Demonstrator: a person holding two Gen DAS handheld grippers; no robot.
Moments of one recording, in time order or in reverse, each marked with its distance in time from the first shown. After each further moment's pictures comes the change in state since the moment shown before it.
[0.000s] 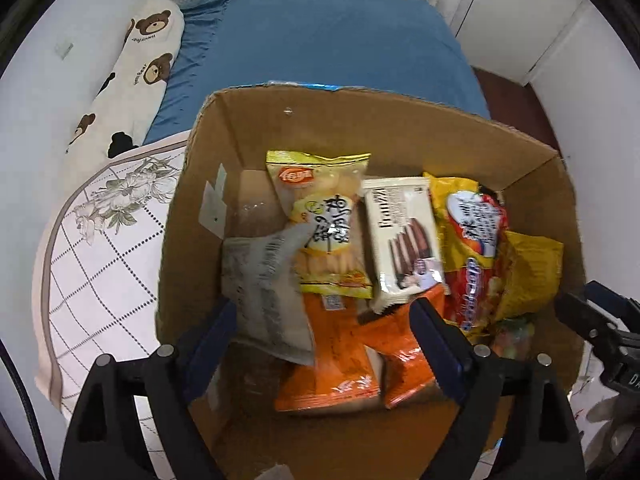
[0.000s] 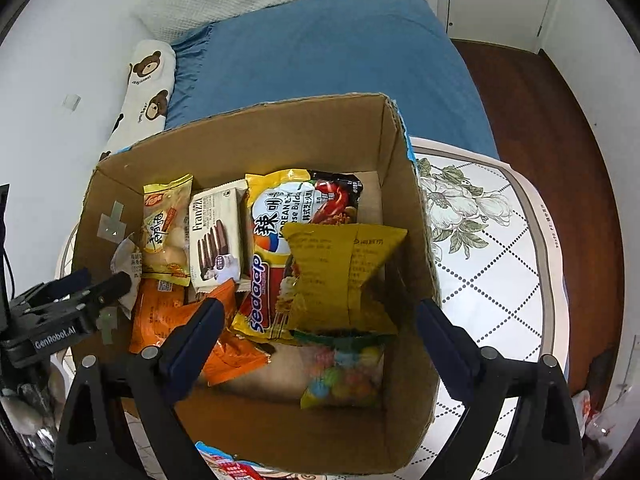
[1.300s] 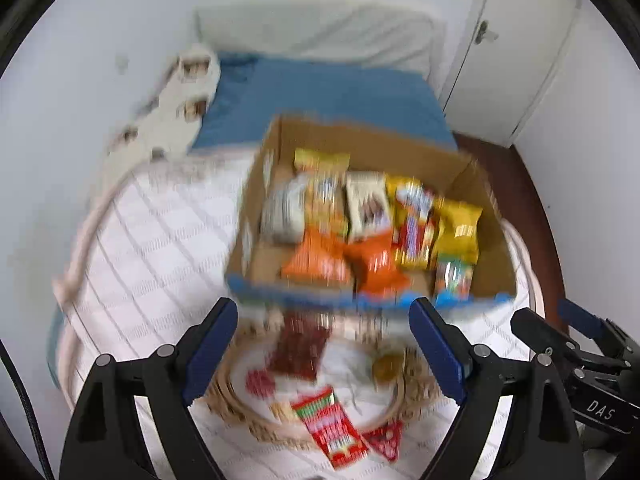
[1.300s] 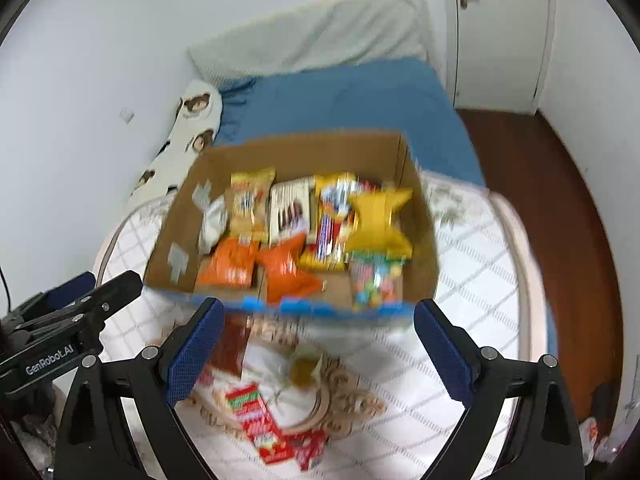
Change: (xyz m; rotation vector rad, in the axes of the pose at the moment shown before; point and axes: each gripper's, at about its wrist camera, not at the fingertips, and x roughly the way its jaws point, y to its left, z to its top) left arm -0.116 -0.001 -0.153 -0.101 -0.243 -0.023; right arm -0.121 0.037 -0.148 -0.094 -0.248 0.043
